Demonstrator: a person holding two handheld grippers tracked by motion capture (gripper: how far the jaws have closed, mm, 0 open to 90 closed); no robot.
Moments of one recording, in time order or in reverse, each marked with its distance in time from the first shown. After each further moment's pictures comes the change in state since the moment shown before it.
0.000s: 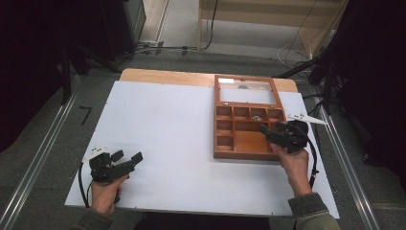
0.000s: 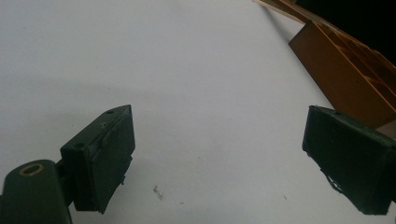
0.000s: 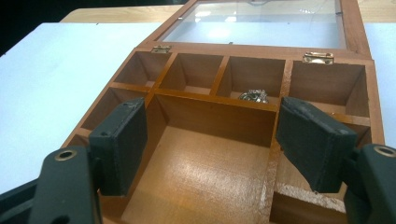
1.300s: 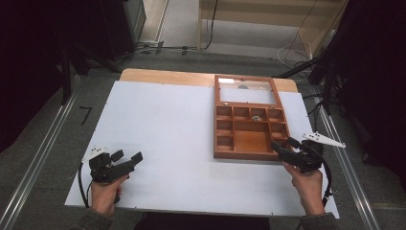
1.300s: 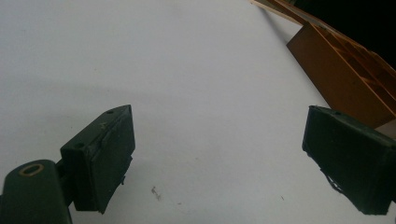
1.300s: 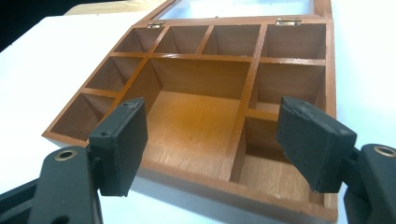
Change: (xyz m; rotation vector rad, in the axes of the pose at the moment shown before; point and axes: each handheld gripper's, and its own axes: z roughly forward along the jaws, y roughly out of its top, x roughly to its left) left arm -0.001 0.000 -0.001 -0.005 -0.002 0.000; right arm -0.012 -0.042 -0.044 -0.019 -0.008 0.018
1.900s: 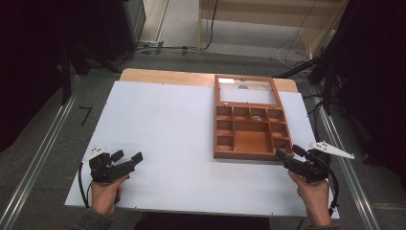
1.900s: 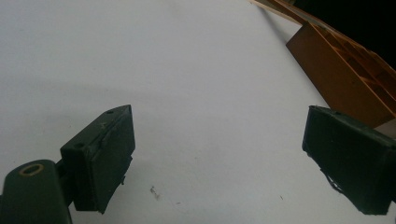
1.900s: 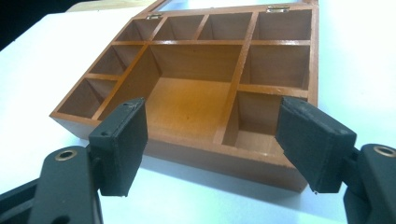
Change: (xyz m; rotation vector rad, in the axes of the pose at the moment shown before) left arm -0.001 0.000 0.000 0.001 -0.002 -0.001; right arm -0.002 -0.017 -0.021 -0.003 -0.005 0.010
